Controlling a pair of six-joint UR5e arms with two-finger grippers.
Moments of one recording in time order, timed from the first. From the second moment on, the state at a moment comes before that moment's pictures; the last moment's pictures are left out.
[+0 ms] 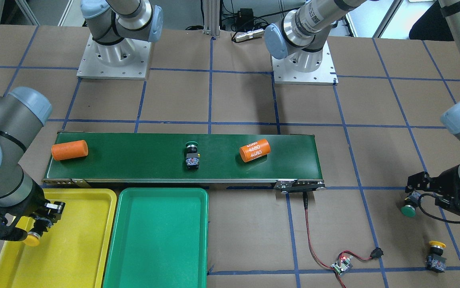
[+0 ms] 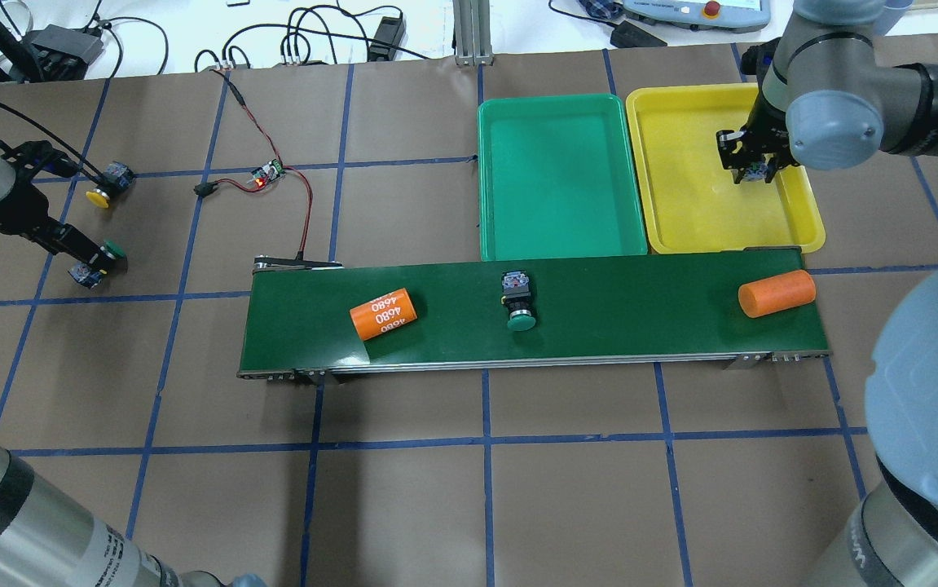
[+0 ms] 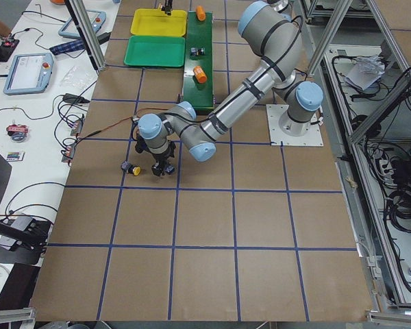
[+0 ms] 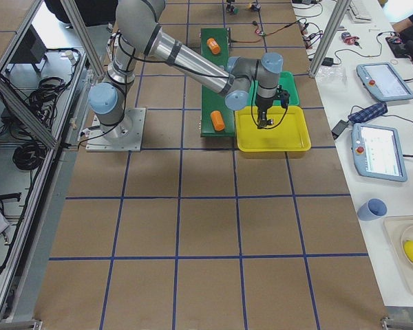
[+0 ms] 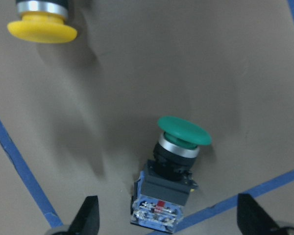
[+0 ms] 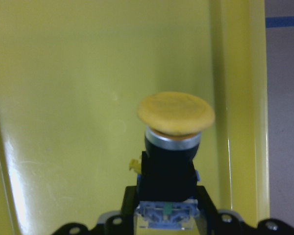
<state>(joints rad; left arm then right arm) -0.96 -2.17 -1.57 -1.06 1.59 1.01 1.35 -1.06 1.58 -2.14 -1.69 -0.13</state>
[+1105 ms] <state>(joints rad) -1.21 -1.79 -1.87 -1.15 1.53 0.53 1.51 -1.34 1.65 -1.86 -1.67 -0.01</state>
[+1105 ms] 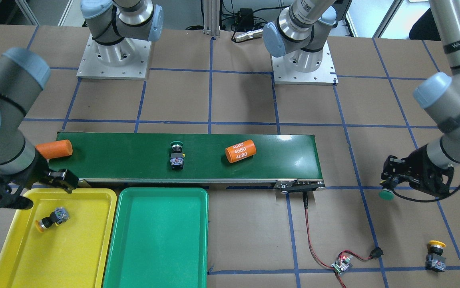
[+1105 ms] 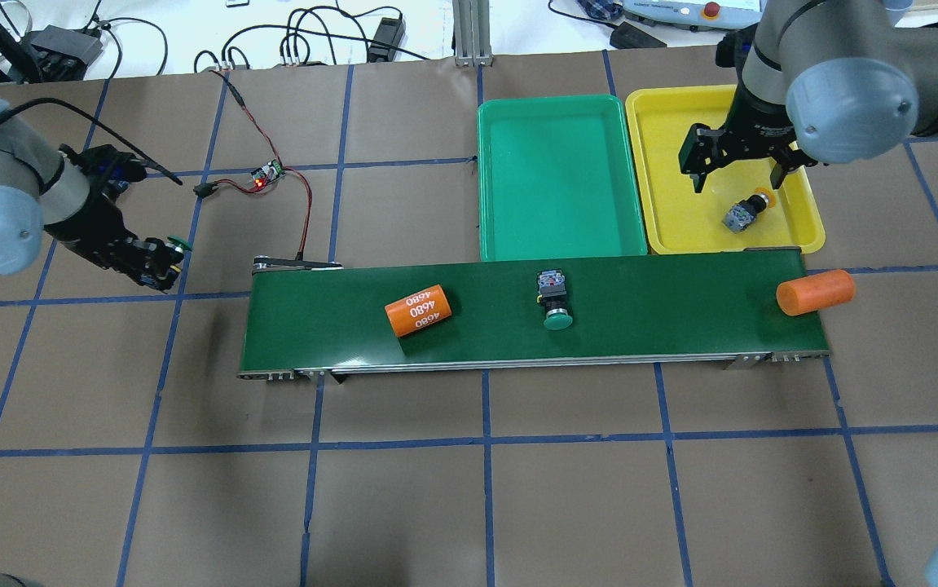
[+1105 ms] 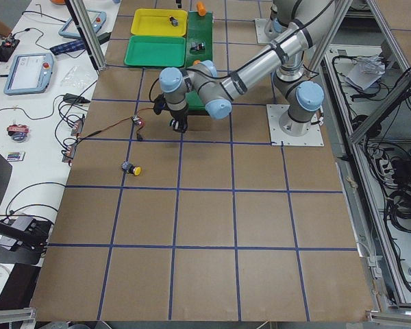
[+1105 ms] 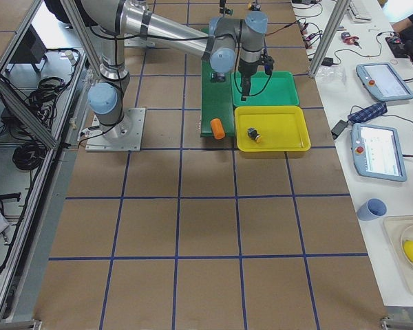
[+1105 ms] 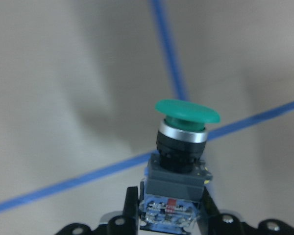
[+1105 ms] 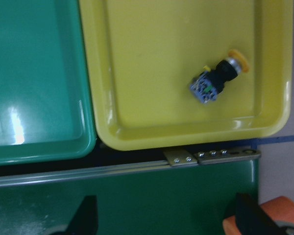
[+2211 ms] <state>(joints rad) -1.60 -1.72 -1.96 -1.18 1.45 -0.19 1.71 -1.31 1.83 -2.00 -1.57 0.13</state>
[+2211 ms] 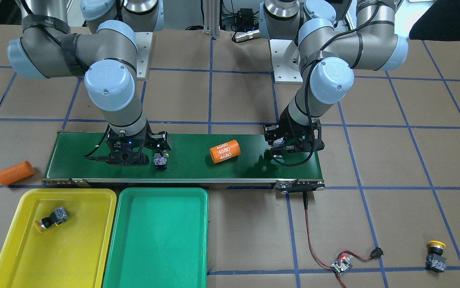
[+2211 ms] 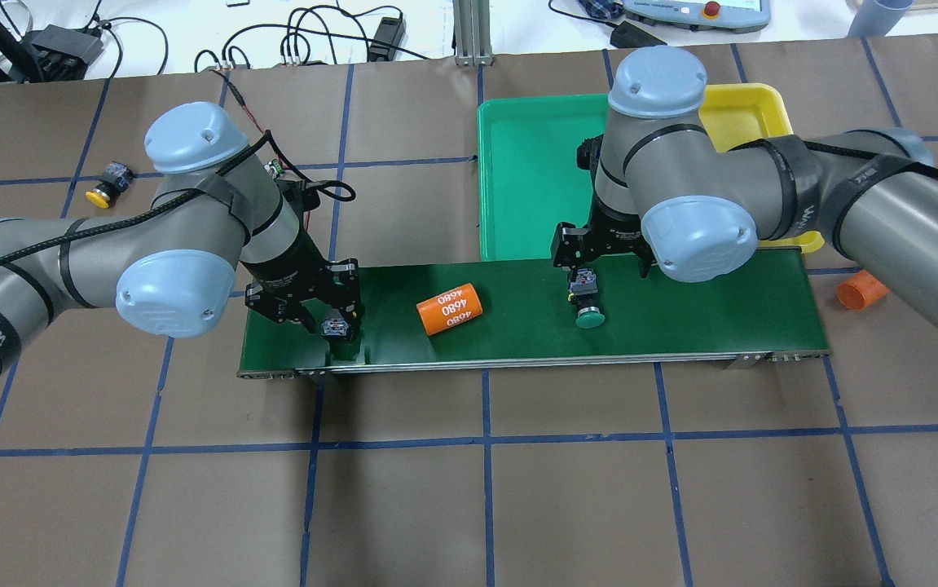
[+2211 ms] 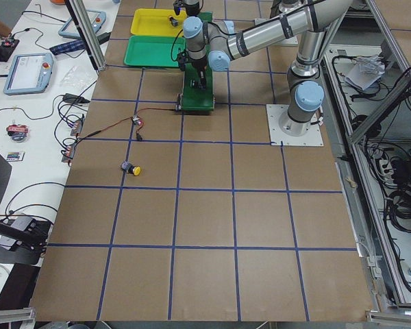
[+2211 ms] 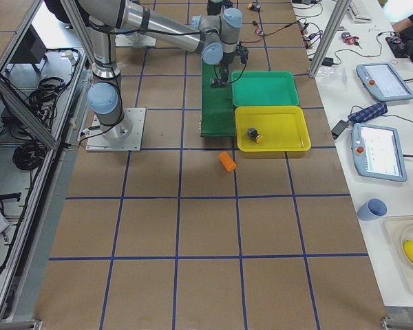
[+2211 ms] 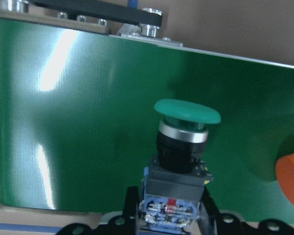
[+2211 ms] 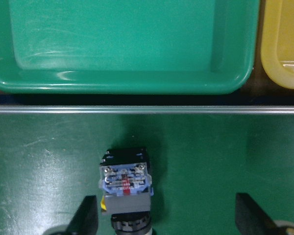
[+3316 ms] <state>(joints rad) -1.23 -2.07 -1.29 -1.42 1.53 0.39 1.69 -1.28 1.79 -2.00 -1.59 0.13</state>
